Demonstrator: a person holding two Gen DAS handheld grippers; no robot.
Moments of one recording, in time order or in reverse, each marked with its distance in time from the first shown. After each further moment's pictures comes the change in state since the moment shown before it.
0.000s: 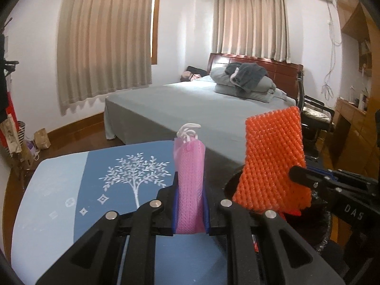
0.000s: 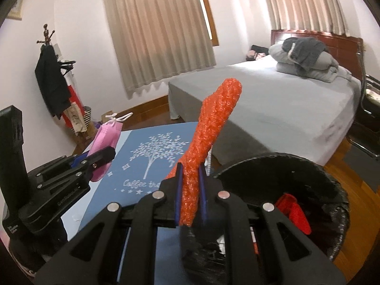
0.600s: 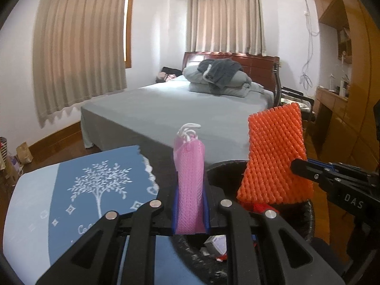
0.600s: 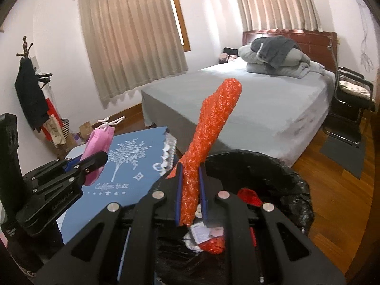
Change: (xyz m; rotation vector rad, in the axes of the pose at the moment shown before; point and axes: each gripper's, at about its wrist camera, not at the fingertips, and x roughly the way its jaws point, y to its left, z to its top) left arm 0.017 -0.070 0.003 0.090 -0.002 -0.119; right arm -0.032 -0.062 -0.014 0.070 -0.029 -0.133
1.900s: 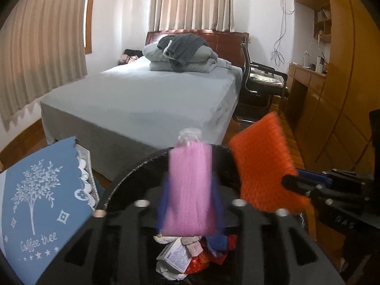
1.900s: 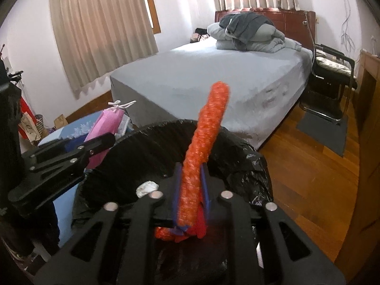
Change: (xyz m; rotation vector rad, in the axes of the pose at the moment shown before) left arm 0.105 -0.077 -0.005 0.069 0.132 -0.197; right arm 0.047 -0.096 -0.034 0.061 0.131 -0.138
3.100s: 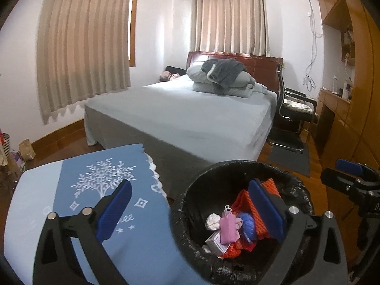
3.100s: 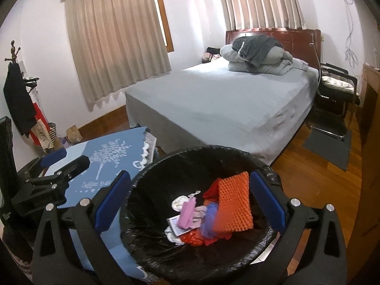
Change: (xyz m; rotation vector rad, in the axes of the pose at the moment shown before) left arm -0.137 0.055 -0.011 -0.100 -0.129 0.229; right arm -0.093 0.071 0.016 -0.031 -0.134 0.064
